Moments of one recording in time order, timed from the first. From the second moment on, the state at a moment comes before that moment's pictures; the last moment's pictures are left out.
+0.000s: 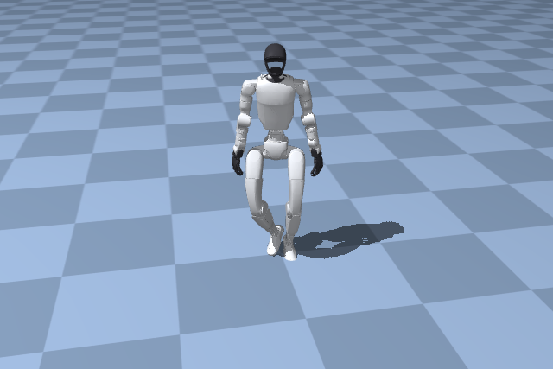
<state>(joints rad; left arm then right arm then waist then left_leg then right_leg) -0.06 0.18 0.11 1.40 0.63 0.16 -0.09 -0.12 -0.15 -0.04 1.52 -0.48 0.24 0.05 0.06 0.00 0.14 -0.26 0.02 0.21 0.58 0.12 0.26 -0.25 -0.04 -0.39 0.81 -0.06 -0.01</state>
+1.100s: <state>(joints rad) -0.12 0.17 0.05 1.44 0.64 0.16 -0.17 -0.10 -0.12 -0.04 1.50 -0.40 0.22 -0.06 0.01 0.04 0.13 -0.17 -0.02 0.17 0.22 -0.10 0.22 -0.14 -0.02 -0.49 0.65 -0.14 0.02</state>
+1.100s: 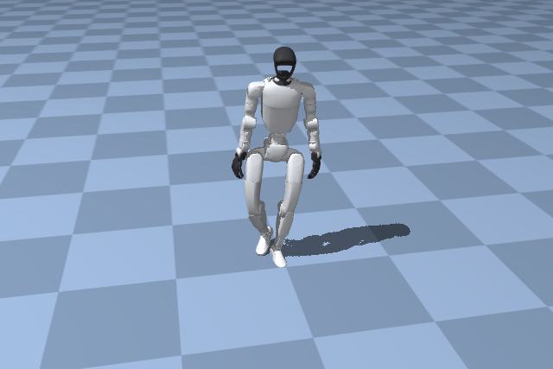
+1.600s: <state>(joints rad) -0.08 0.21 0.08 1.36 0.65 0.14 -0.15 -0.15 -0.13 -0.07 1.61 -0.41 0.26 0.07 0.10 -0.08 0.19 -0.40 0.12 0.30 1.29 -0.17 0.26 -0.01 0.06 -0.23 0.13 -0.46 -0.09</state>
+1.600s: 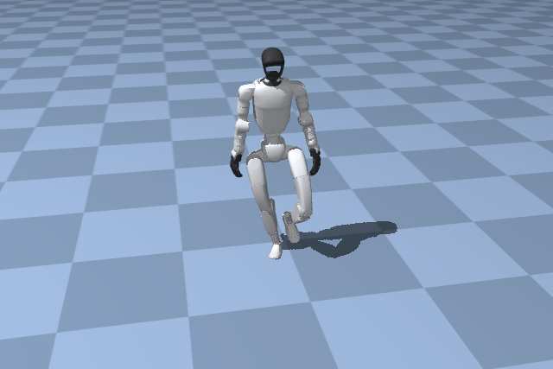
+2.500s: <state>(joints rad) -0.17 0.24 0.08 1.19 0.52 0.05 -0.08 -0.08 -0.11 -0.08 1.61 -0.40 0.27 0.16 -0.02 -0.15 0.21 -0.18 0.03 0.31 0.76 -0.02 0.26 -0.05 0.02 -0.43 0.21 0.23 -0.22</state>
